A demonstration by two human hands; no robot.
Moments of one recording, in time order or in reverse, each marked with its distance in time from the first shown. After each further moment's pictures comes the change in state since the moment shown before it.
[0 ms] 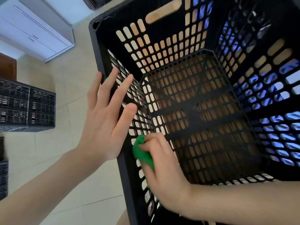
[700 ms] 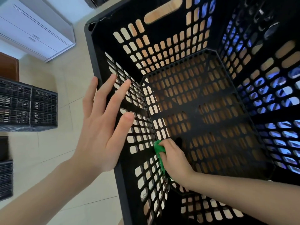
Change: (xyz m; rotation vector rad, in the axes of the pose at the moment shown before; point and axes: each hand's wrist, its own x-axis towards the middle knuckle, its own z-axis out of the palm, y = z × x) left_hand 0.002 0.001 0.000 -0.073 -0.027 -0.018; right_hand 0.007 0.111 0.013 -0.193 -0.183 0.385
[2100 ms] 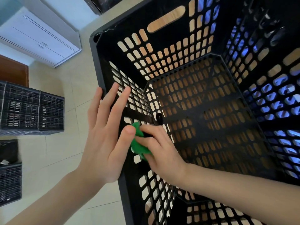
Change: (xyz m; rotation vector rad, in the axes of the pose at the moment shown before) left_hand 0.002 -0.002 0.000 -0.007 0.014 0.036; right_hand 0.029 -0.062 -0.018 0.091 0.348 -0.770
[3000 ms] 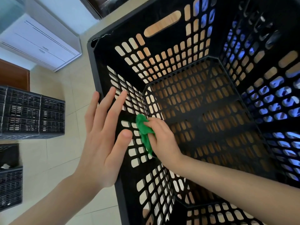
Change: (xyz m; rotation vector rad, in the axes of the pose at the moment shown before) left_hand 0.001 0.001 0.001 -0.011 -0.018 -0.004; right_hand 0.006 0.044 0.014 -0.025 -0.020 0.379
